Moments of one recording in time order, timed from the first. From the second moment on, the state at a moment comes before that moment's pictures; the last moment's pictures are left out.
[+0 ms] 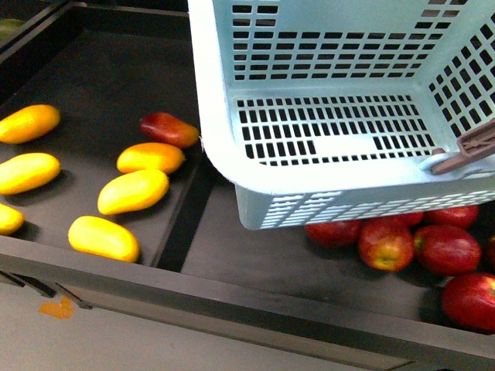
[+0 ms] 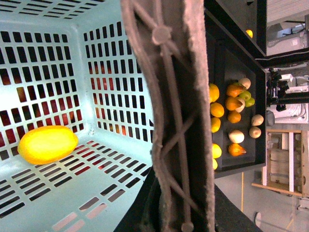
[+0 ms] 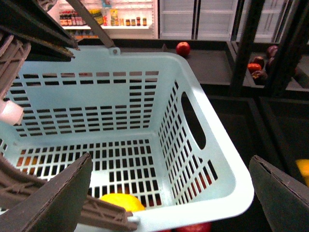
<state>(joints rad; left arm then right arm) -0.78 2.01 1.78 -0.35 0.20 -0.94 0.00 0.68 0.06 0.62 0.00 0.01</state>
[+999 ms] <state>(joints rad) -0.78 2.01 1.77 -0.35 0.20 -0.94 0.00 0.68 0.05 0.61 0.00 0.01</state>
